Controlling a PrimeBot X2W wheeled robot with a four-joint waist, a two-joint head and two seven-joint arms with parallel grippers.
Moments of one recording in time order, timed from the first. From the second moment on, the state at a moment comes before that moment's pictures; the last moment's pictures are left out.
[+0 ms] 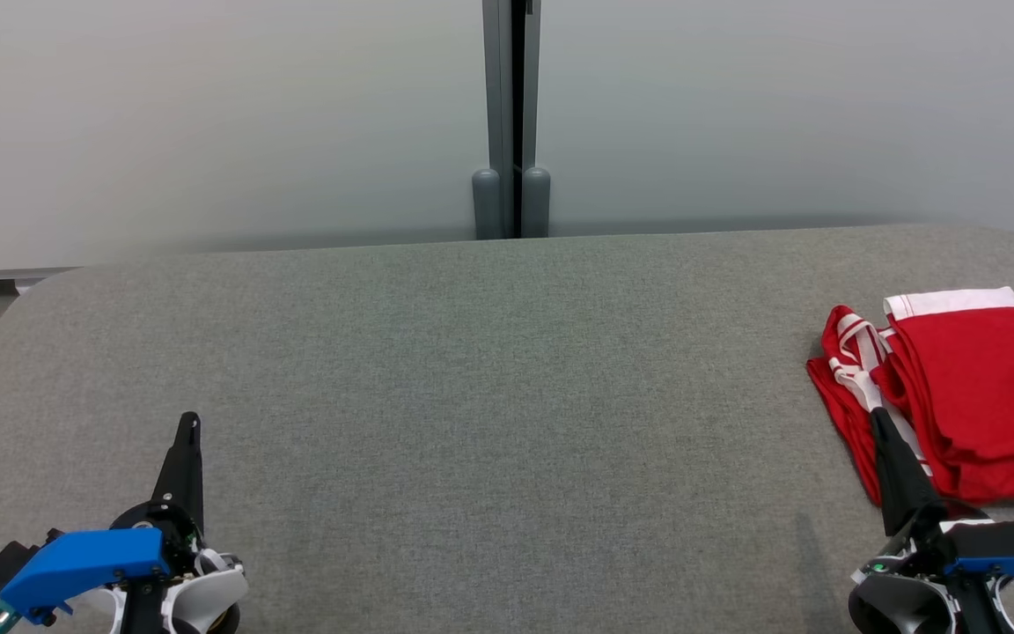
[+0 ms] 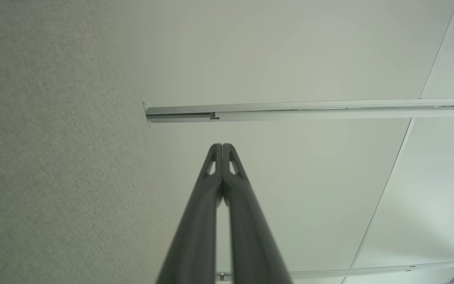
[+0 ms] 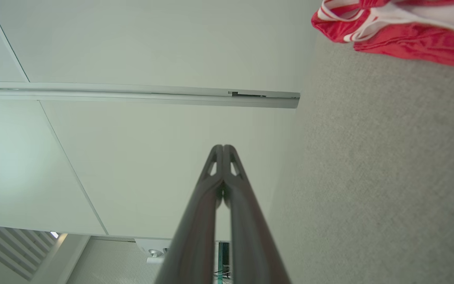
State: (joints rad) left arm -0.10 0.06 0.10 0.24 -1.60 -0.12 0.10; right arm -0.10 -0.05 -0.11 0.24 1.59 0.13 0.11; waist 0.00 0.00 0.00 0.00
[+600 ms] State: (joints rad) left arm -0.10 0.05 0.11 0.25 -1.62 -0.13 0.11; right arm -0.10 -0.05 -0.11 0.25 1.61 0.13 0.11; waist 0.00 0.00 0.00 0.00
